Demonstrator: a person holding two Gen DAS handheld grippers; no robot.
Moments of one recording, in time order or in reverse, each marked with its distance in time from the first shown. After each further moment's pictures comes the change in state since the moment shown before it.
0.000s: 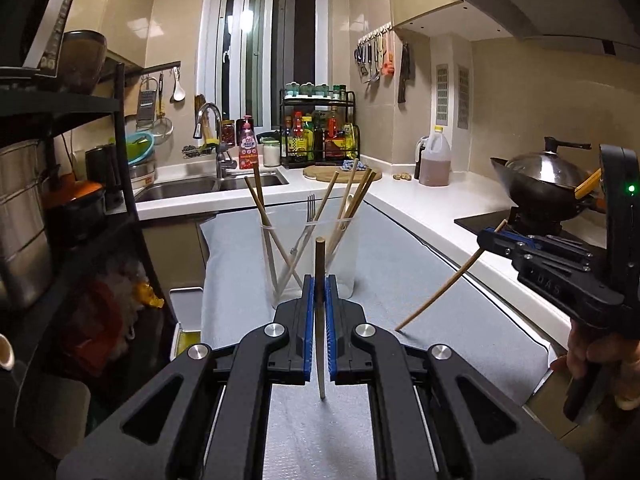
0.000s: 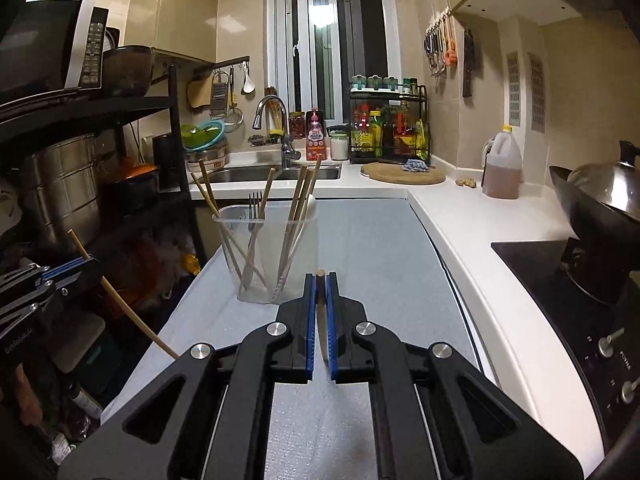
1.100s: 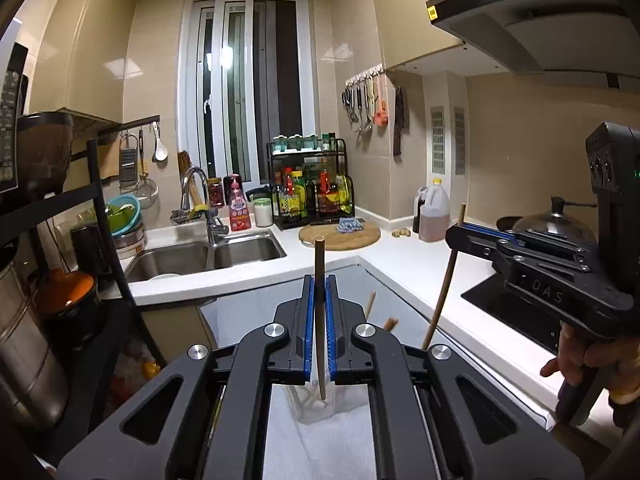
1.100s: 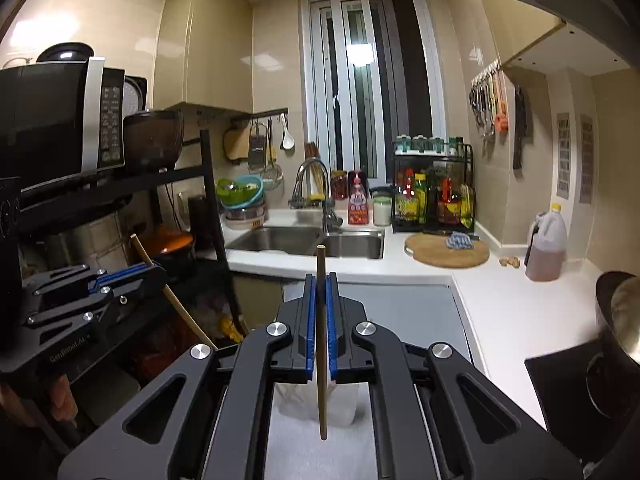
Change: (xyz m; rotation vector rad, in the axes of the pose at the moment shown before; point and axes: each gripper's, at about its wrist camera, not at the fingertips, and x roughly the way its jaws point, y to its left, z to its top) left arm 0.026 0.023 0.164 0.073 -0.112 -0.043; right arm 0.018 0.021 0.176 -0.031 -0.145 0.153
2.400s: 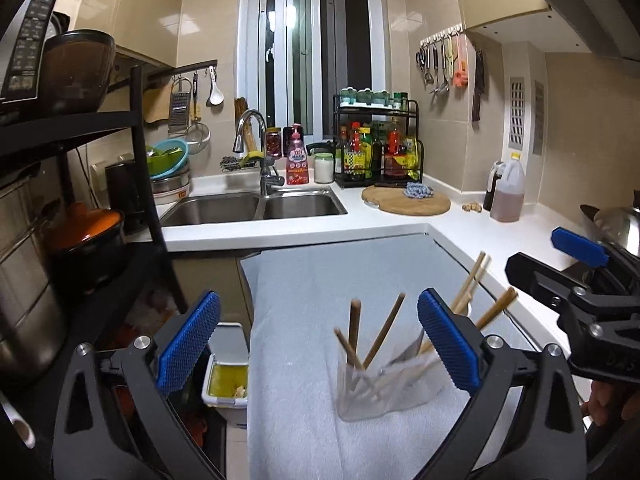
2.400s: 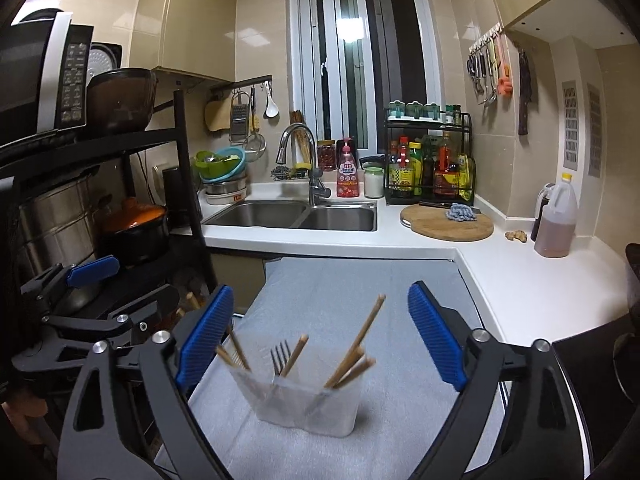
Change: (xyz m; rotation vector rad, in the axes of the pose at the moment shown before) left arm 0.087 0.037 -0.061 -0.114 0.127 0.216; right arm 0.086 0.002 -0.058 0.008 0.079 -0.057
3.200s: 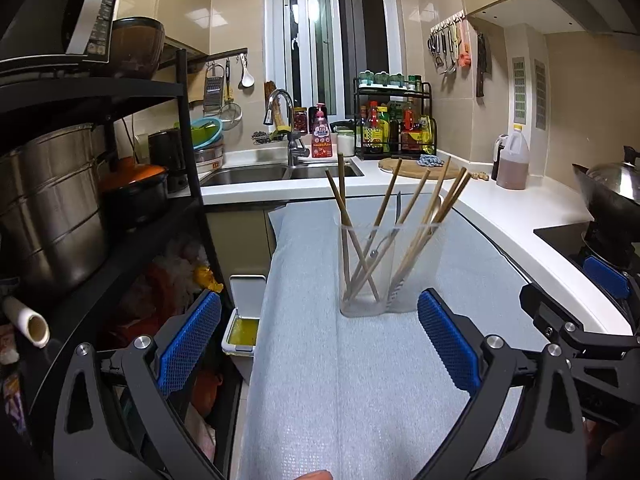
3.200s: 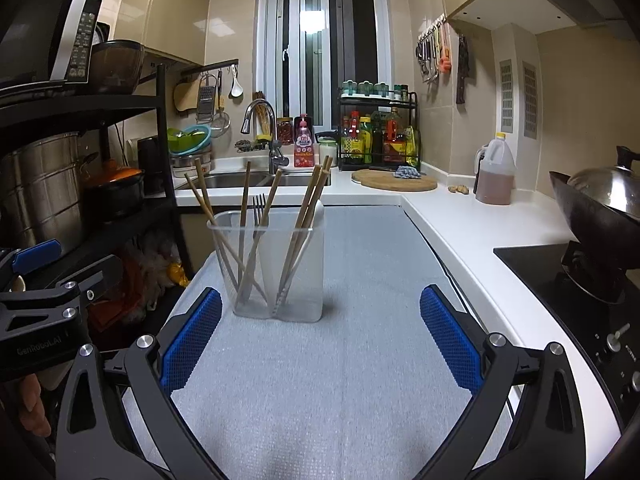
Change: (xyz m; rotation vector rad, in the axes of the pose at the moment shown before) left arm -0.094 -0.027 -0.109 -0.021 0.030 0.106; right arm -0.095 0.011 -0.127 0.023 0.032 -0.174
